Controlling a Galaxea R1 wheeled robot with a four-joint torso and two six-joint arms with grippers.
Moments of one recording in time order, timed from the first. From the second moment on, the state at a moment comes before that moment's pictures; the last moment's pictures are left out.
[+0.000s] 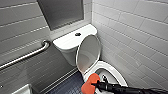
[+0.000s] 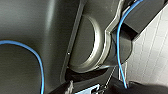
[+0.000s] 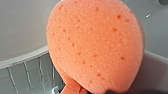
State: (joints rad) left arm 1.67 2.73 -2.15 1.07 -0.33 -0.95; right arm -0.62 2.70 -1.78 -0.52 0.03 1.28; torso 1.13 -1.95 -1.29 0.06
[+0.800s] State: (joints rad) left arm 1.67 2.73 -2.15 1.07 -0.34 -0.95; right arm -0.73 2.43 -1.53 -0.51 0.01 1.28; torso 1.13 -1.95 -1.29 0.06
